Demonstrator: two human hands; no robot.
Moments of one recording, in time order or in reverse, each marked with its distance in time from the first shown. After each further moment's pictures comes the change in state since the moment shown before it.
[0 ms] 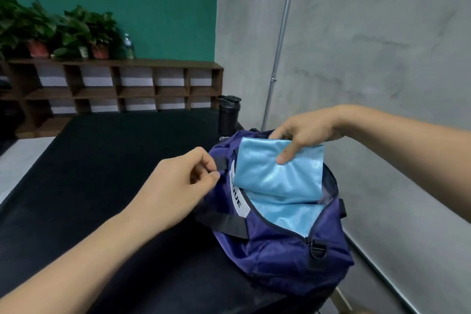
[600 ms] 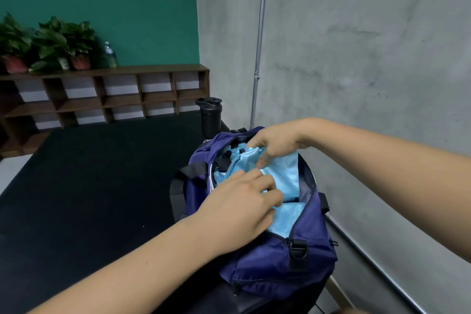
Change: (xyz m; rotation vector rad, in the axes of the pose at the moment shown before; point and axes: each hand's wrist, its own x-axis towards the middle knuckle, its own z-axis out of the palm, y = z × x) left_hand 0.031 0.045 0.116 0.497 -0.180 0.755; right_hand 0.045 0.044 0.008 -0.250 0.168 -0.023
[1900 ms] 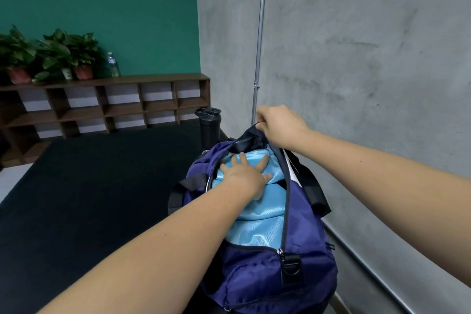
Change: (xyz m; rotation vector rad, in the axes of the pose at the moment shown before) left_hand 0.118 -0.073 0.082 0.081 -0.678 -0.728; right_hand 0.015 0.014 -0.027 -0.260 0.841 0.180
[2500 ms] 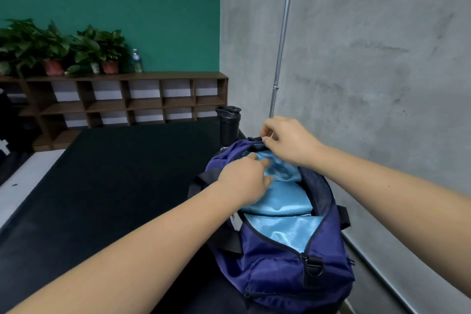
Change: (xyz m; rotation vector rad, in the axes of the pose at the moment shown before) left_hand -0.070 -0.050 -0.010 -0.195 0.294 0.182; right_hand -0.029 -0.030 0.011 0.181 -0.033 -0.210
